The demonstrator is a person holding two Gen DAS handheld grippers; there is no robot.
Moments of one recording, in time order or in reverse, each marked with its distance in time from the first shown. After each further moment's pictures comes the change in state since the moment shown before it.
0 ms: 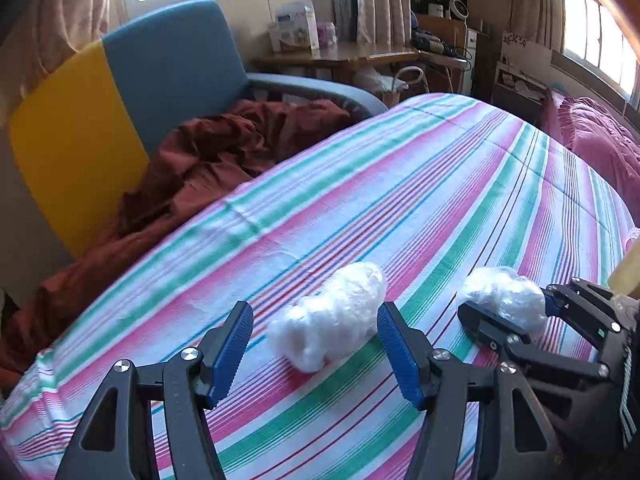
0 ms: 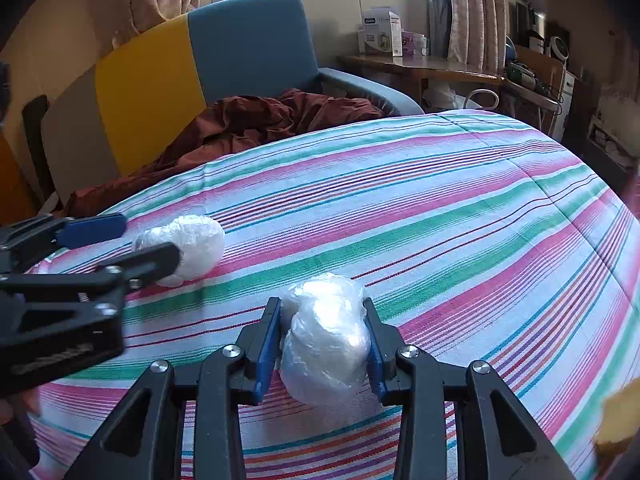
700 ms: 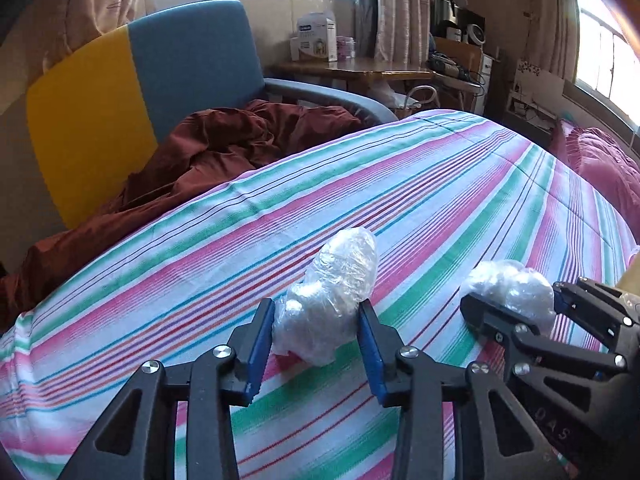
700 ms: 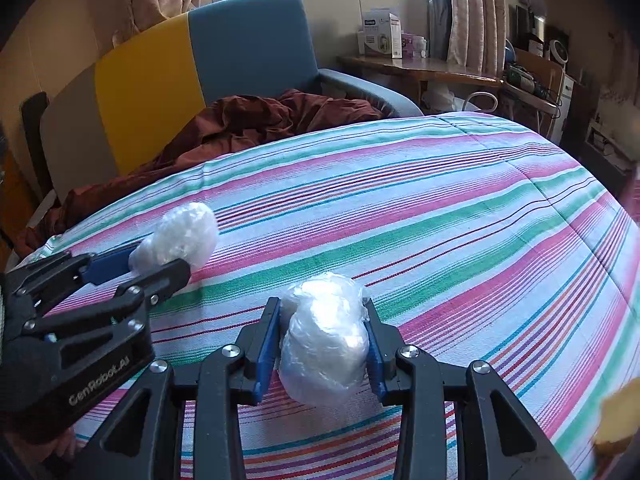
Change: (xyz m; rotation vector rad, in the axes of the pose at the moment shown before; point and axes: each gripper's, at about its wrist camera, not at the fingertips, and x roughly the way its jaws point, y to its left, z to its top) left arm 0.001 -0.002 -0.027 -0.098 -0.080 0.017; right arm 0.000 0.001 0.000 -0.009 -0.004 -0.013
